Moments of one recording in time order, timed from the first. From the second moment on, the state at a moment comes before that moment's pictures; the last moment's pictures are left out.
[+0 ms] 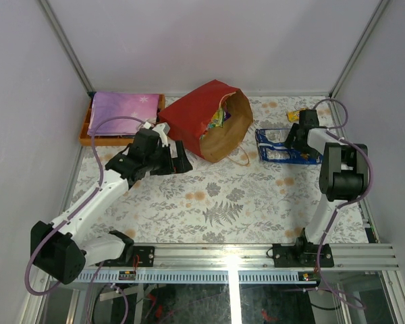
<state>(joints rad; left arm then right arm) -0.45 1.17 0.96 -0.54 0.21 -0.53 -0.06 1.89 1.20 -0.37 0.29 0.37</state>
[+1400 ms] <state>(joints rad) -0.45 1.26 1.05 -0.55 0.16 -0.53 -0.08 2.19 1.75 -0.45 0.13 0.35</state>
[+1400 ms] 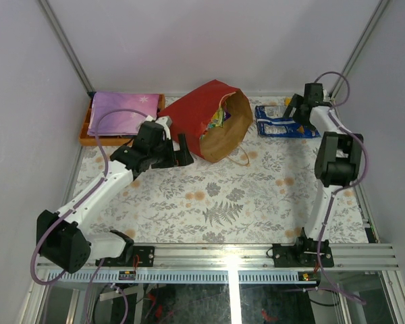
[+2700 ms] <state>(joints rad) -0.66 1.29 1.38 -0.52 0.26 -0.28 0.43 2.03 1.17 0.46 -0.18 0.97</state>
